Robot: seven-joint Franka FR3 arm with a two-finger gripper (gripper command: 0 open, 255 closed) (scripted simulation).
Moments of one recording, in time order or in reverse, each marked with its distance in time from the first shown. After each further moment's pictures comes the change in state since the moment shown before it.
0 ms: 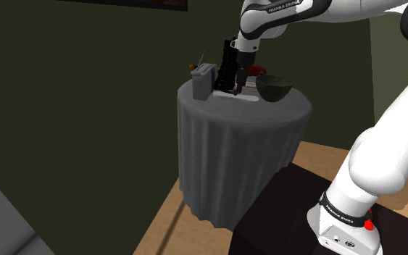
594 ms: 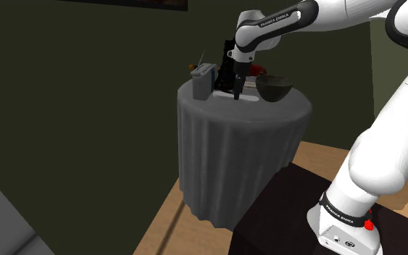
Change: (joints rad) arm -0.002 0.060 -0.007 -0.039 0.000 0.098 -0.034
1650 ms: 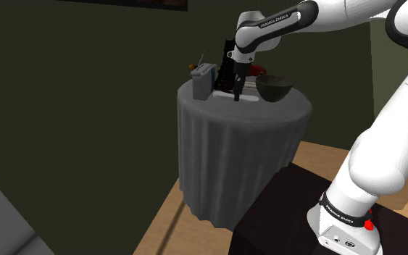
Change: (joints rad) arm 0.000 0.000 0.000 -0.007 0.000 0.007 -0.001
